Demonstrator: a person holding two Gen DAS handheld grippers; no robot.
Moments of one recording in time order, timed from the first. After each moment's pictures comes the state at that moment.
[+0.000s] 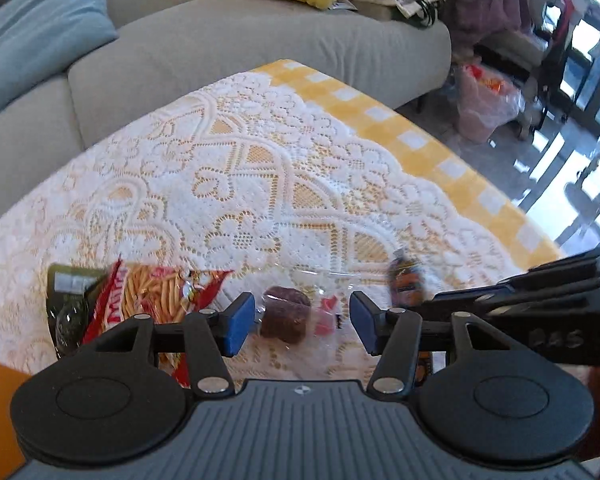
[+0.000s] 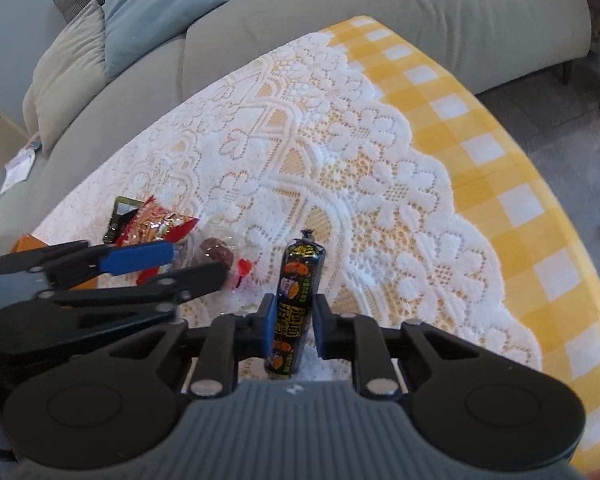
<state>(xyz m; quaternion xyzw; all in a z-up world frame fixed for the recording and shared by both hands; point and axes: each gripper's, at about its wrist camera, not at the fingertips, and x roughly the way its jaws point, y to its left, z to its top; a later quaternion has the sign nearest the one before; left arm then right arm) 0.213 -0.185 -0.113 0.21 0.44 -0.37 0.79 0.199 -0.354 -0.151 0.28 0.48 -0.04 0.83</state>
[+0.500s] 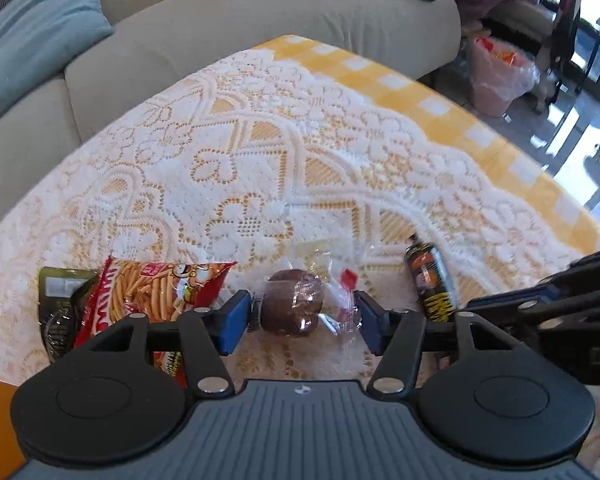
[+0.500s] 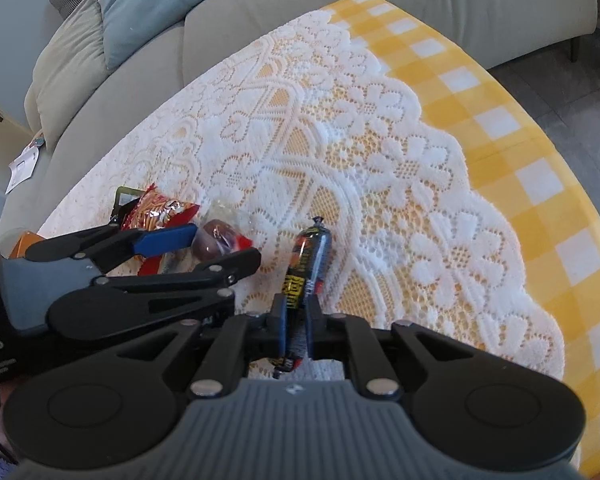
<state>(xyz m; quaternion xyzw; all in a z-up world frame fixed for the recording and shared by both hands) 0.218 -0.193 -0.144 0.26 0.44 -0.35 0.79 0.202 -0.351 -0.164 0.29 0.50 -0.04 0.81</state>
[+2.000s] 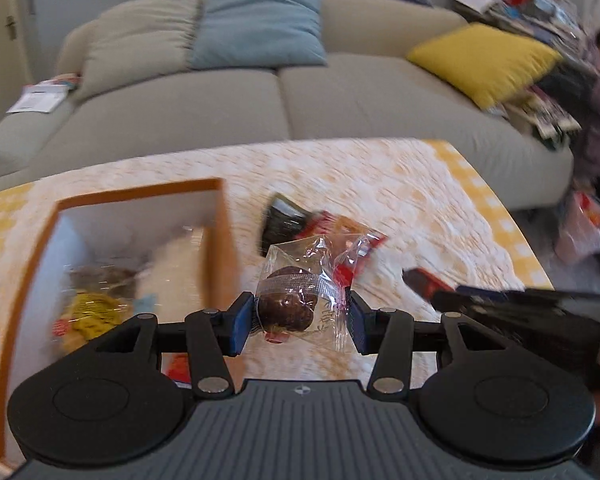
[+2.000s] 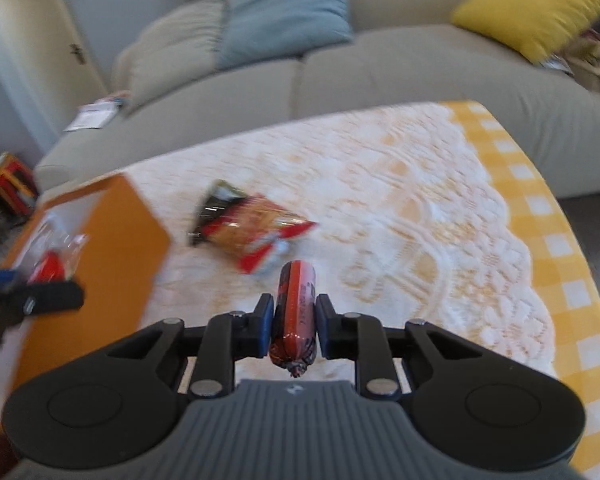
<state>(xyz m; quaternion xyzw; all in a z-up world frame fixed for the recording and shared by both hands) 0.130 -0.029 -0.007 0.06 0.41 -0.14 0.90 0.171 -0.271 -0.103 0.15 0.40 0.08 0.90</state>
